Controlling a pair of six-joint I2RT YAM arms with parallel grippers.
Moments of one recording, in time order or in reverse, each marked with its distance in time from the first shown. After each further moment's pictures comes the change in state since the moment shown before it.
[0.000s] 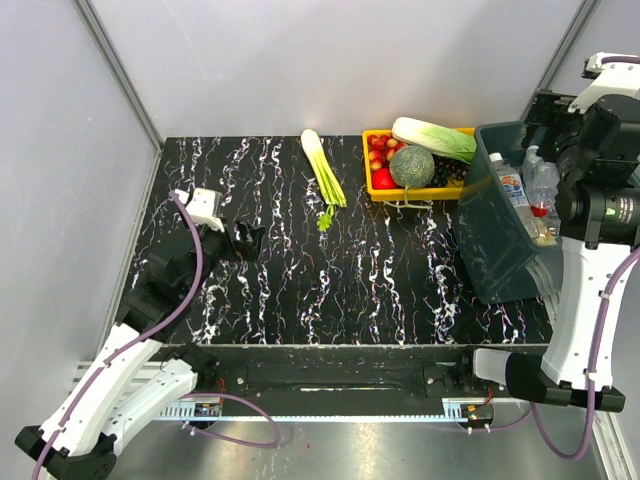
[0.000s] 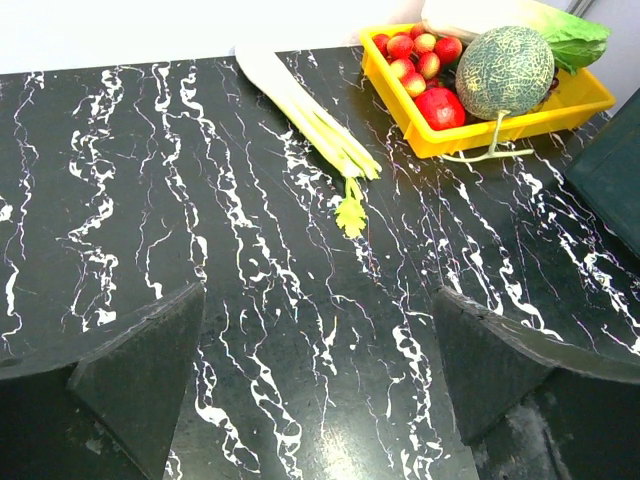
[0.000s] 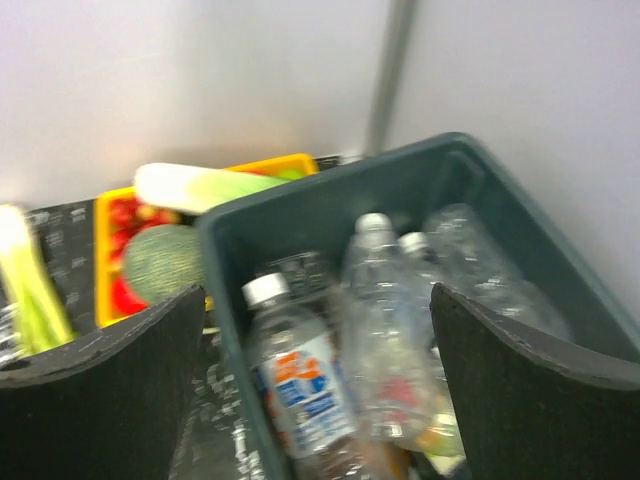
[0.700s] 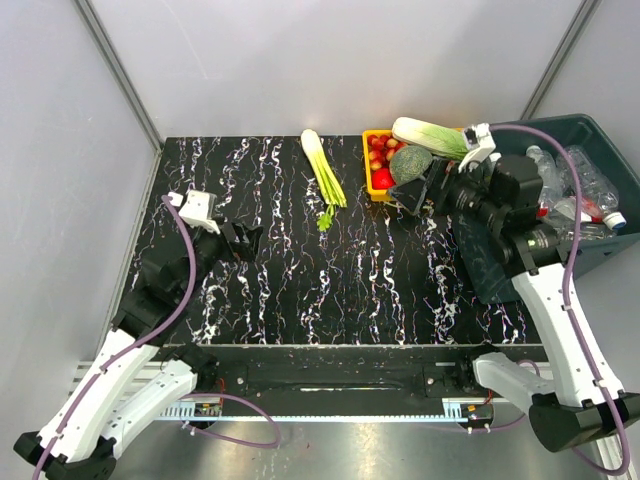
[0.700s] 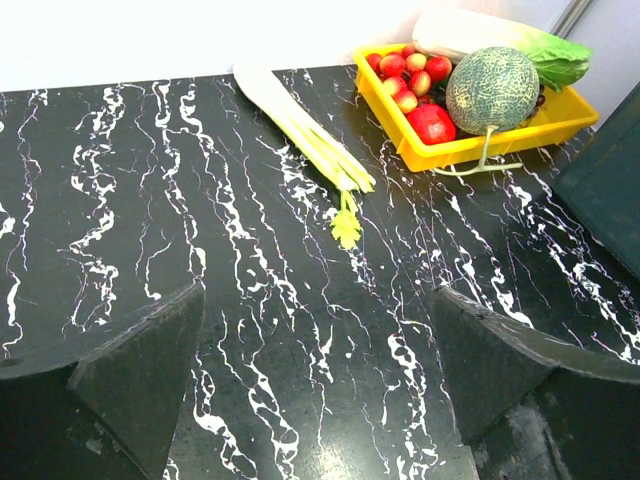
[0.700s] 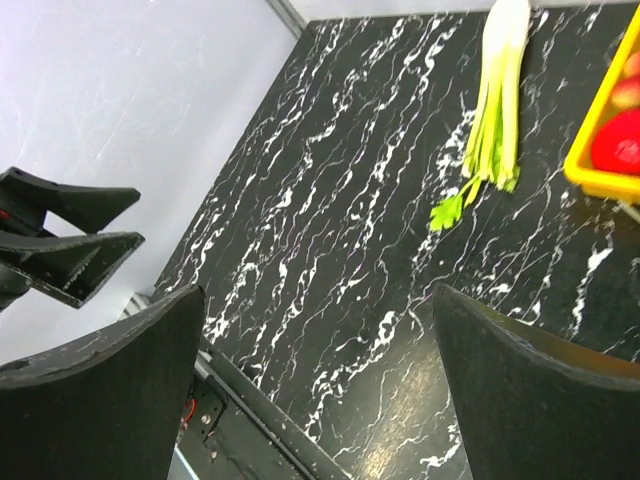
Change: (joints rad) left arm 0.000 -0.027 0.000 0.011 0.003 0.000; right arm 0.340 -0.213 -0.640 0.383 -0.703 0.497
